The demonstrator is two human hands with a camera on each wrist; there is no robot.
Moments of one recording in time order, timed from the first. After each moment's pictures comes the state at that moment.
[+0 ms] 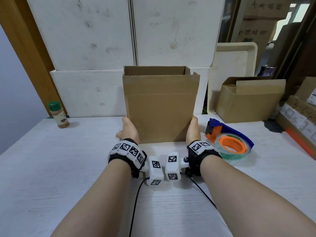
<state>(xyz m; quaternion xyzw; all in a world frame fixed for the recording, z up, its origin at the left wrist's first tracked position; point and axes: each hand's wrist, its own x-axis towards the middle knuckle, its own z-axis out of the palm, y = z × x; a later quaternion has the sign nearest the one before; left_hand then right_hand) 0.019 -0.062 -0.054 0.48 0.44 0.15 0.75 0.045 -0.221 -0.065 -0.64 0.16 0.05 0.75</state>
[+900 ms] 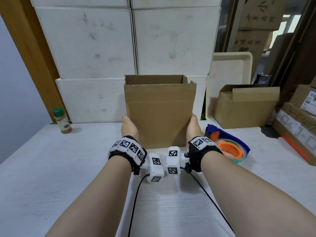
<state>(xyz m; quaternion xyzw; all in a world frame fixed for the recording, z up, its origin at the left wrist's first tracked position) 0.012 -0.062 -0.024 0.57 0.32 0.17 0.74 0.046 -0.218 -0.036 -0.63 0.15 0.02 0.76</state>
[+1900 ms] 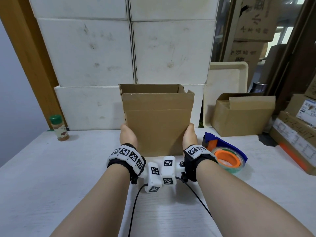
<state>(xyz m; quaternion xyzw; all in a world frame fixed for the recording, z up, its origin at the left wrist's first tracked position) 0.014 -0.066 -0.021 0.57 0.34 0.19 0.72 0.028 -0.217 -0.020 -0.64 0.19 0.04 0.74</state>
